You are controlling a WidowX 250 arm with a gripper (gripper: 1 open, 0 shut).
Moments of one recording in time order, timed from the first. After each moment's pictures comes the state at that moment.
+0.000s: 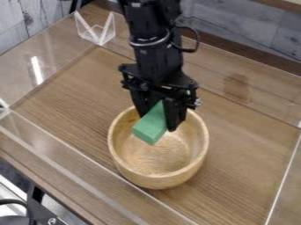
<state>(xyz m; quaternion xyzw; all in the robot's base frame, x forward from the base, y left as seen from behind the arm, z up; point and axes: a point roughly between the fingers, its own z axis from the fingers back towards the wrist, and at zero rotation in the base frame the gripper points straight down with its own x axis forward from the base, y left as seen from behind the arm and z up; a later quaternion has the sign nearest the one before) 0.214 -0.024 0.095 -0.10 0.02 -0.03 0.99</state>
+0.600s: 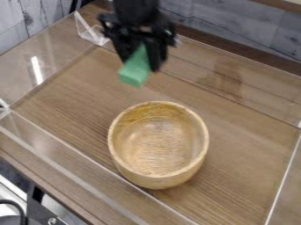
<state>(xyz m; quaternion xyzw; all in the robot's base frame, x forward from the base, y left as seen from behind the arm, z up) 0.253 0.036 0.136 -0.08 -0.06 0.05 0.99</state>
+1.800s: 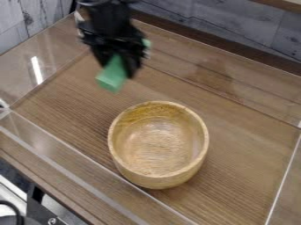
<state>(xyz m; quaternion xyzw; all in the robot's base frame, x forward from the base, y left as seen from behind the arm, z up) 0.253 0.041 0.108 -0.06 -0.07 -0.01 1.00</state>
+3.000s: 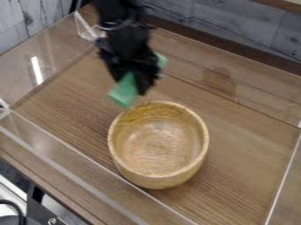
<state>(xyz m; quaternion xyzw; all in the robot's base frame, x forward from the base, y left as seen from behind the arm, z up) 0.248 0.051 0.091 -0.04 -0.09 -0.02 1.00</state>
